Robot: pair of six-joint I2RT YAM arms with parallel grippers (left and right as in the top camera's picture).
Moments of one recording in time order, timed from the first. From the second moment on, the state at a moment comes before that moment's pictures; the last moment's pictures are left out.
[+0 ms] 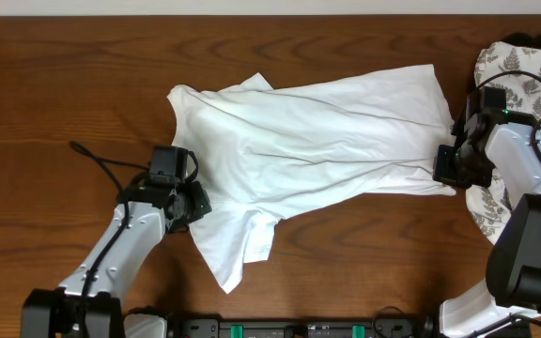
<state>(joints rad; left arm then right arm) -0.13 1.39 0.67 -0.57 0.09 -0.53 -0.19 1.78 1.19 -0.96 0.04 0.11</state>
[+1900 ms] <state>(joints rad) -0.13 1.53 0.71 -0.54 -0.24 -0.46 -0.19 1.78 1.19 -0.84 -0.05 0.12</state>
